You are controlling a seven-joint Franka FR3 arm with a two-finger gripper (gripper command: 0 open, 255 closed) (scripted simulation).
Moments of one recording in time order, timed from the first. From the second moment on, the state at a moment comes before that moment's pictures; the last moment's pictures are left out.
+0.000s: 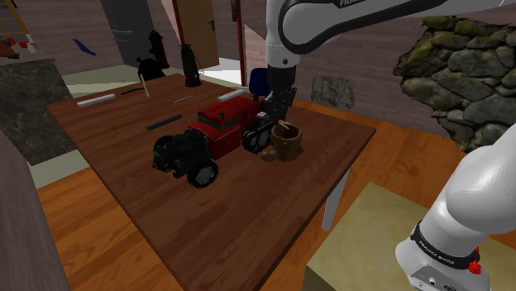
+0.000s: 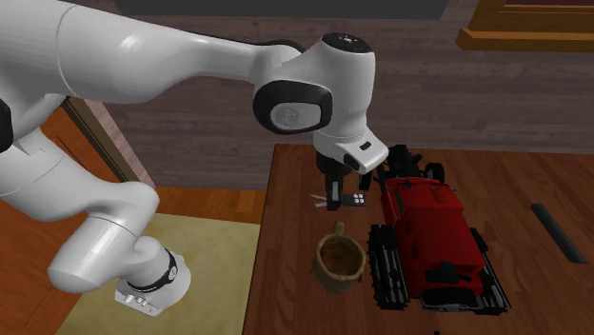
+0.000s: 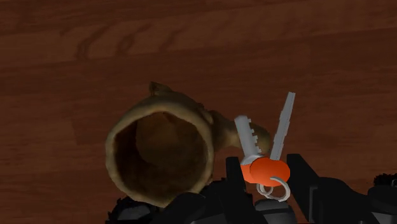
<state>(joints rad) -0.07 -0.24 0.29 -2.07 0.05 1.88 0.15</state>
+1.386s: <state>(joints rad) -0.11 -0.20 0.23 -2.24 0.04 2.08 0.04</state>
